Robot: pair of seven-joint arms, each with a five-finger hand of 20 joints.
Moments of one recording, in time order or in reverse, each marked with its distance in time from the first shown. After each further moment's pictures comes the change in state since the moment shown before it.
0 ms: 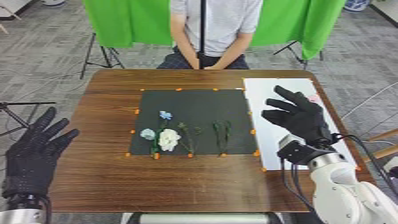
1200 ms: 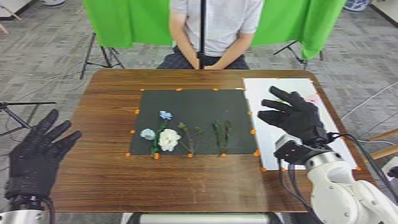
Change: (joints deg) left arm -1.9 -4.1 0.7 0.1 4.1 -1.5 -5.1; right arm 1.1 0.1 -1.2 0.1 -0.2 -0.2 1.3
